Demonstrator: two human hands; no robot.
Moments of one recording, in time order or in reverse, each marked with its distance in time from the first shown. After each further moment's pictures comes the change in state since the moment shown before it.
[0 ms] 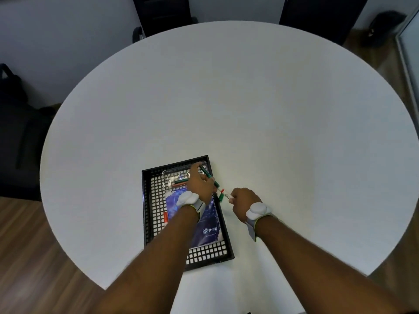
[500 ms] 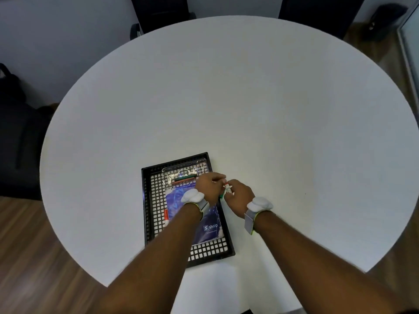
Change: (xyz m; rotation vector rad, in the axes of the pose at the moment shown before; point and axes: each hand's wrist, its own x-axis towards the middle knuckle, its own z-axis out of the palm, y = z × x) left_hand -0.002 -0.006 0.008 0.212 -0.295 0.072; right_hand -0.006 -0.019 0.001 0.273 0.077 -0.028
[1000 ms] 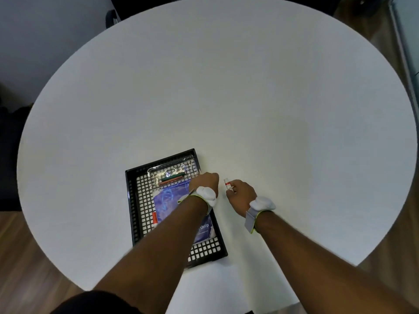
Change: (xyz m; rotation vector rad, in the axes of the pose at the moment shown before) left_hand 0.025 0.015 0.031 1.168 -0.313 0.135; right_hand 0.014 0.045 -0.002 0.051 0.034 0.175
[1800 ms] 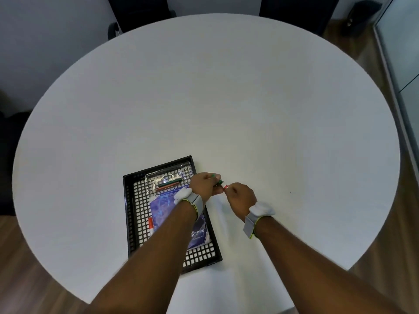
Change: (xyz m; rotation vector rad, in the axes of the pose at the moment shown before) left_hand -0.010 0.007 -0.006 -1.692 0.092 -0.298; right_hand -0.013 -0.017 -0.025 0.058 0.051 0.024
